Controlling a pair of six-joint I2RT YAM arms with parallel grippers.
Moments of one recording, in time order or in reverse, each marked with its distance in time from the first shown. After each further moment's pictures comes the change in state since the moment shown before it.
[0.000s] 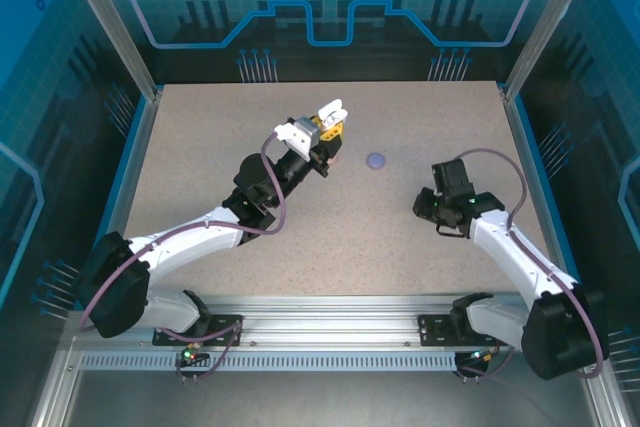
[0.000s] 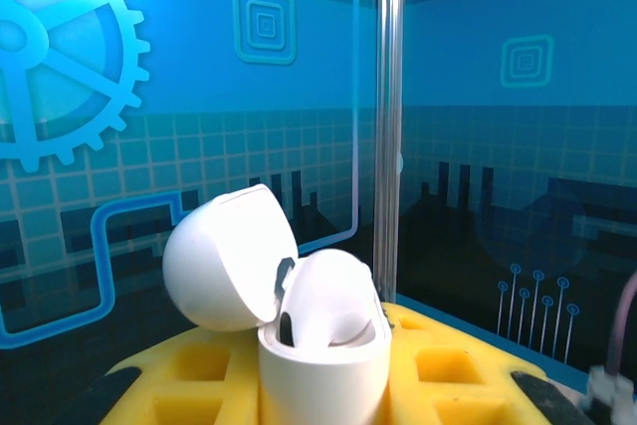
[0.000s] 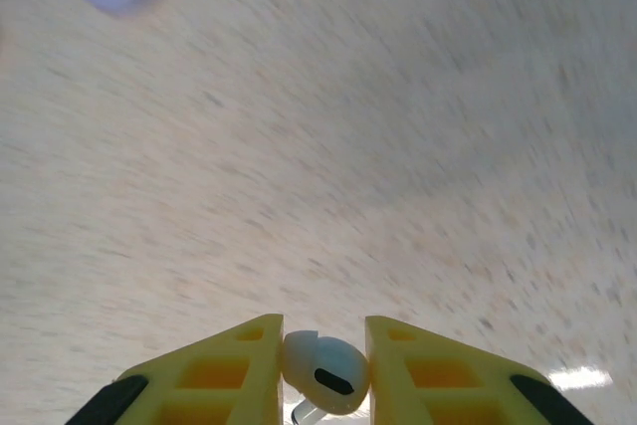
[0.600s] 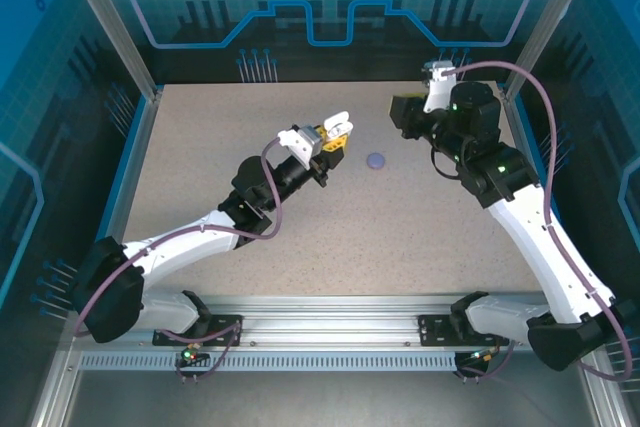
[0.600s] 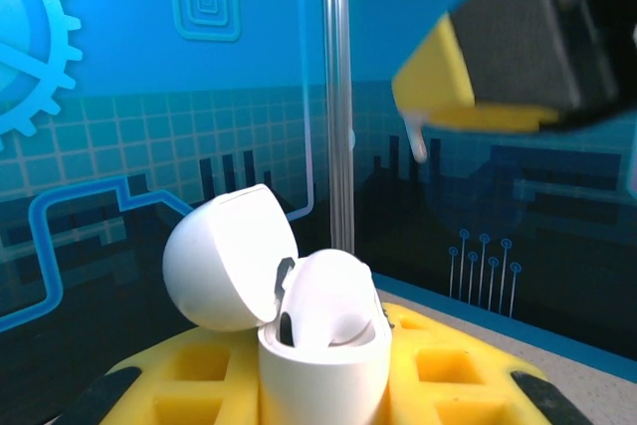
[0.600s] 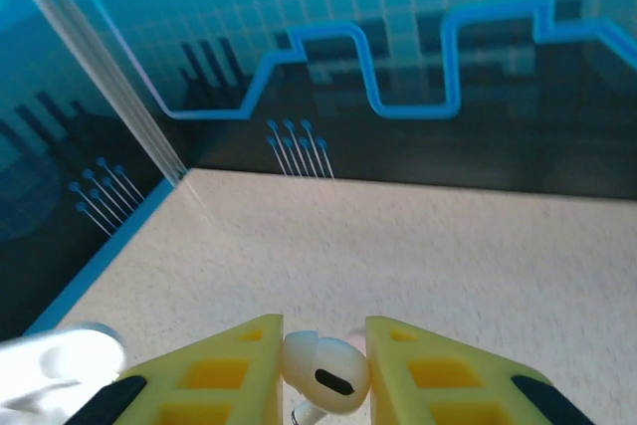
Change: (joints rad) left arm 0.000 -0.036 -0.030 -0.053 0.114 0.002; right arm 0.193 0.060 0.666 0.133 -0.041 -0.340
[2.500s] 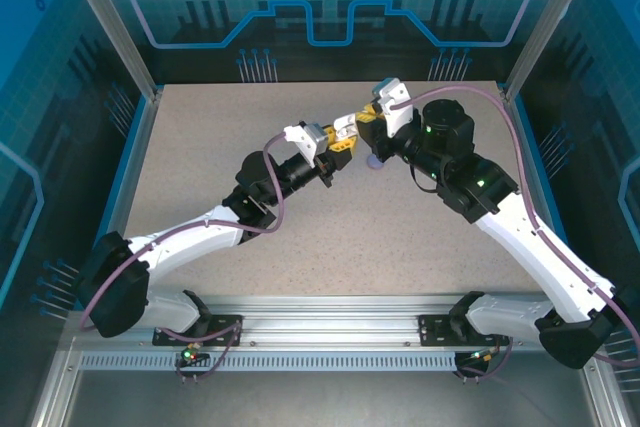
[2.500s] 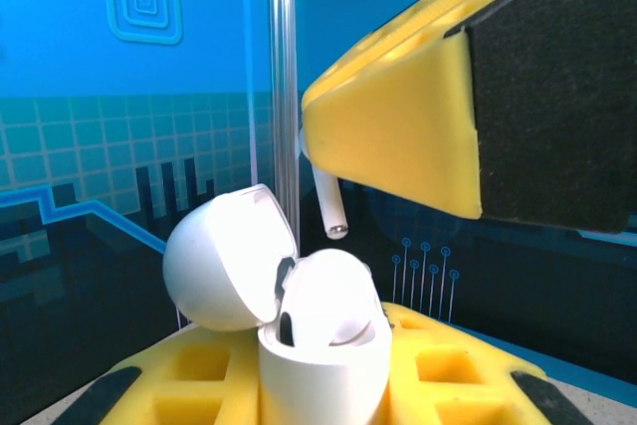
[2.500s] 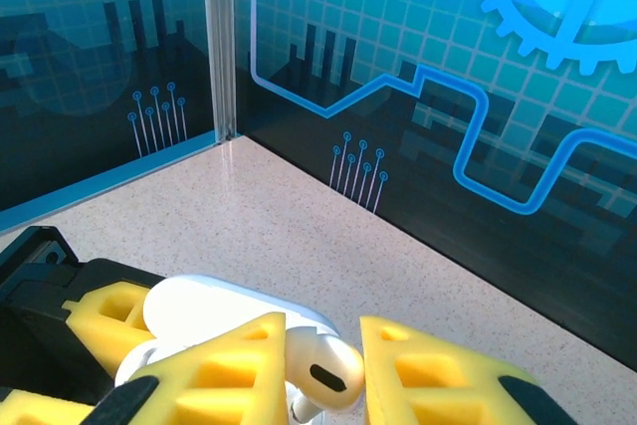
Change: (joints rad) left arm 0.001 0.038 0.048 0.010 0.111 -0.064; right arm 0.203 -0.017 -0.089 0.122 0.024 -0.377
